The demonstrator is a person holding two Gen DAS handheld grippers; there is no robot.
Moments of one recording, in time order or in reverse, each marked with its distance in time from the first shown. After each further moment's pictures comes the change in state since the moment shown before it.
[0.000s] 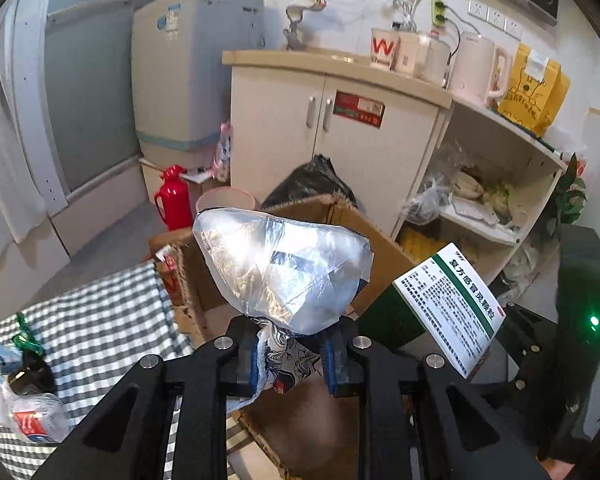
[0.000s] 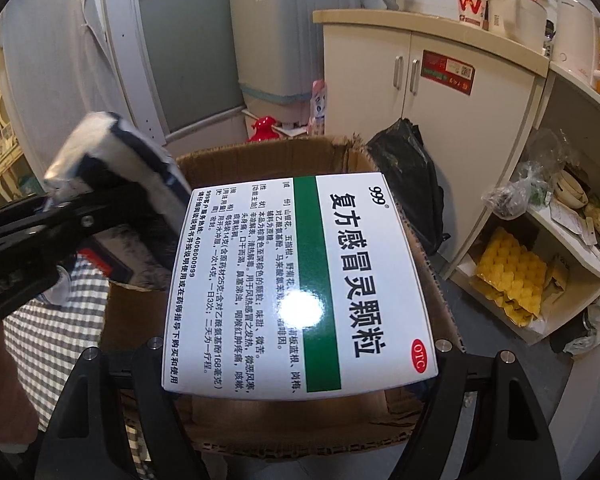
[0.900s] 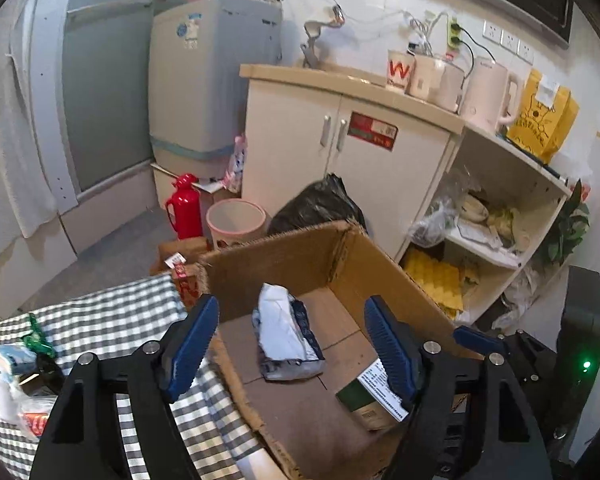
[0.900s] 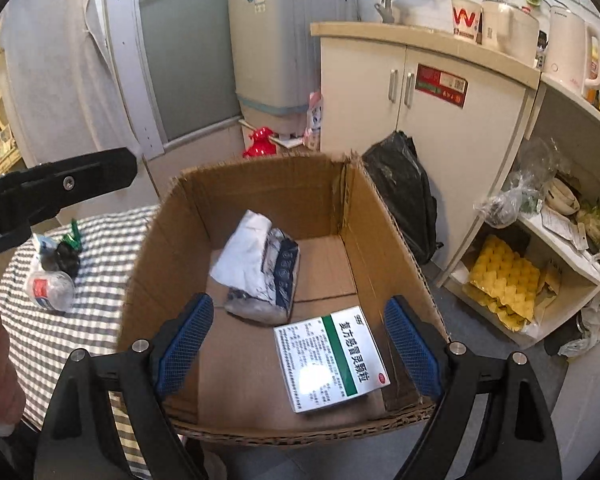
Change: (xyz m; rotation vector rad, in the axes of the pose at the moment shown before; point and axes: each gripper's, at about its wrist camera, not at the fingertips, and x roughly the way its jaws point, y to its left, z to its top) left arm -0.037 0.017 0.018 -0.057 -0.078 0.038; right arm -0.029 0.008 0.008 -0.002 -0.060 -0.019
